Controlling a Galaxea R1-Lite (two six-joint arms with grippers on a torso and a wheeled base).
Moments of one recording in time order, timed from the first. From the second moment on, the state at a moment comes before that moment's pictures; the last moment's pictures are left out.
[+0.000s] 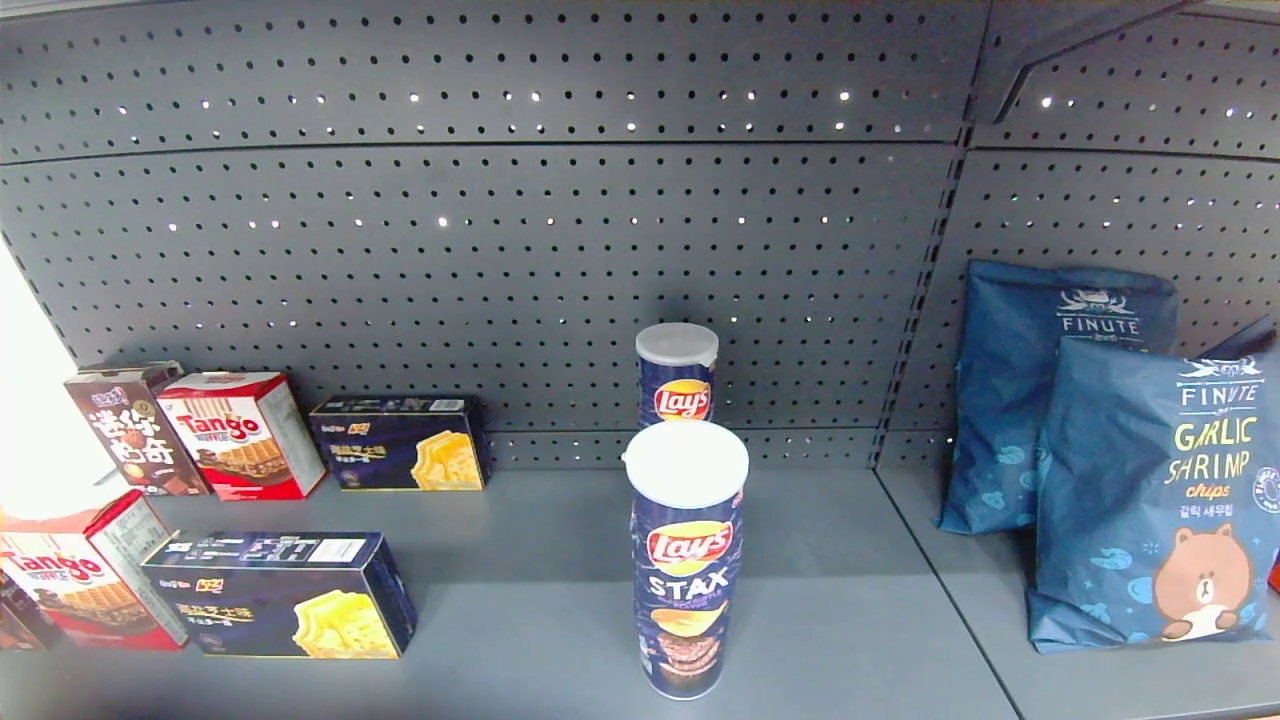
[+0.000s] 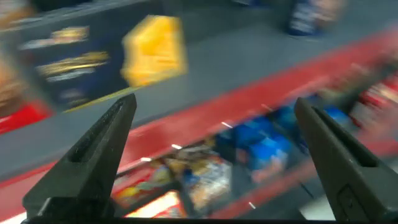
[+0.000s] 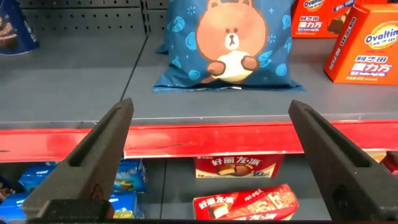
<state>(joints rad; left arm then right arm) -0.12 0.11 -0.07 0.07 -0.20 0.08 0.00 0.01 0.00 0.01 -0.02 0.00</state>
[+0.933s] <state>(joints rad) 0.00 0.03 0.00 0.00 0.02 0.00 0.00 0.00 0.00 0.01 -0.02 0.00</state>
